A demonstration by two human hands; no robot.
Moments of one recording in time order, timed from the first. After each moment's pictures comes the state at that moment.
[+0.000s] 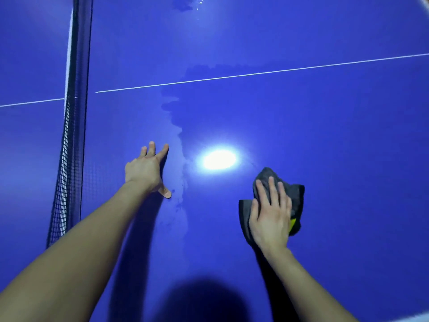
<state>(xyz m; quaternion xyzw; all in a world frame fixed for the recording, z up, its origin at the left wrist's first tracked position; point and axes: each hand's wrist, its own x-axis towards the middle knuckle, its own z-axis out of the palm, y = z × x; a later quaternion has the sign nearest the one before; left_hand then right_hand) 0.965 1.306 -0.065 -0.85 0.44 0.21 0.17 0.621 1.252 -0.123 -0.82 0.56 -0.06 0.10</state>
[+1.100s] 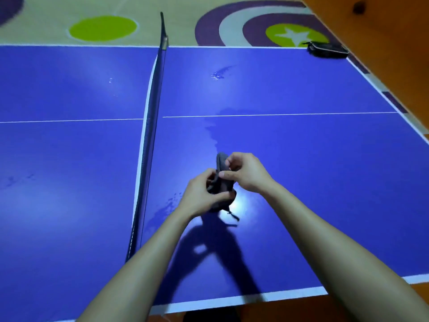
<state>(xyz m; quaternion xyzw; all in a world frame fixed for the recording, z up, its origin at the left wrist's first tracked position) 0.840 1.487 0.064 -0.74 0.41 0.33 -0.42 0.721 1.337 0.109 -0.80 0.37 -0.07 0.46</state>
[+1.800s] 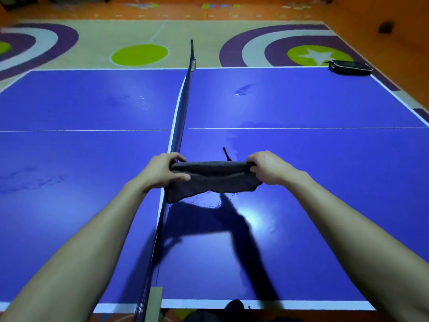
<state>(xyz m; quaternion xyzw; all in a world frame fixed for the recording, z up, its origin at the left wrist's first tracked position) 0.985 1.560 0.121 -0.84 0.43 0.21 -0.24 0.730 1.311 0.131 -0.95 0.28 0.07 0.15</state>
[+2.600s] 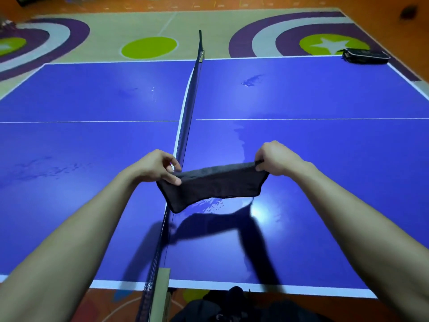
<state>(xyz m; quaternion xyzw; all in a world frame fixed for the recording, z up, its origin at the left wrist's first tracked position) 0.997 1.601 0.128 -0.83 0.39 0.34 -0.20 0.723 1.318 0.129 -0.94 0.29 0.08 0.15</state>
